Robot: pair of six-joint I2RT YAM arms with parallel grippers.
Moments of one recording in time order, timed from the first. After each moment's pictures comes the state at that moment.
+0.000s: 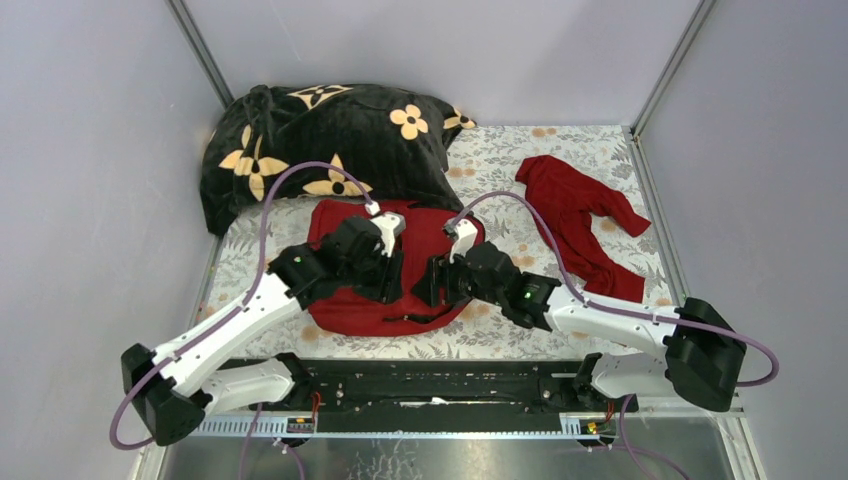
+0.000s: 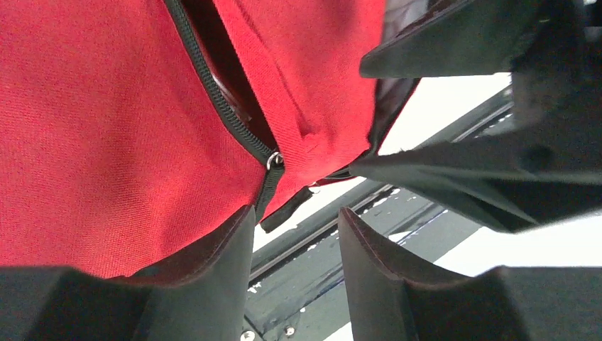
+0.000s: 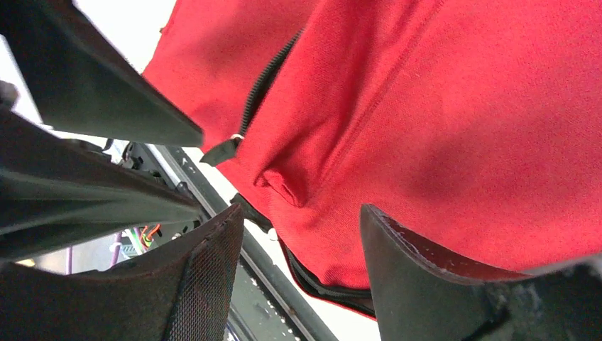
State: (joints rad) left arm -0.77 1.05 1.01 -0.81 0.10 -0.37; right arm 0.99 1.25 0.71 0.08 -0.01 0.58
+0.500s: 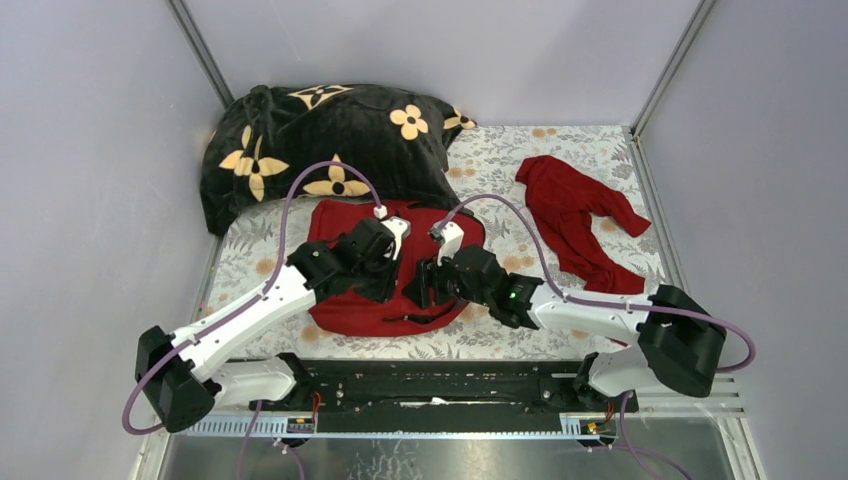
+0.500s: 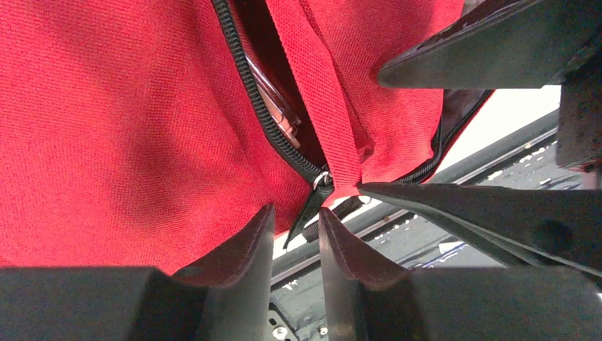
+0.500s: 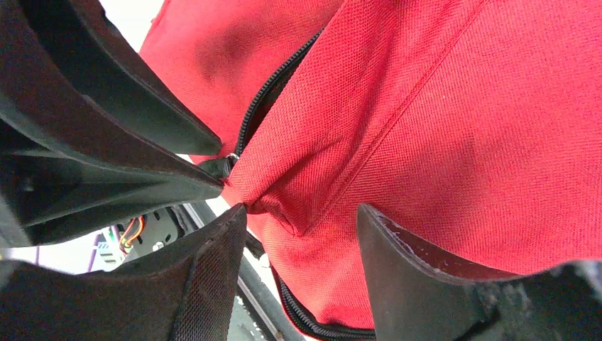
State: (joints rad) left arm -0.79 1.16 1.00 -0.85 -0.03 -0.33; right arm 1.02 1.36 0.72 0.21 -0.01 0.52
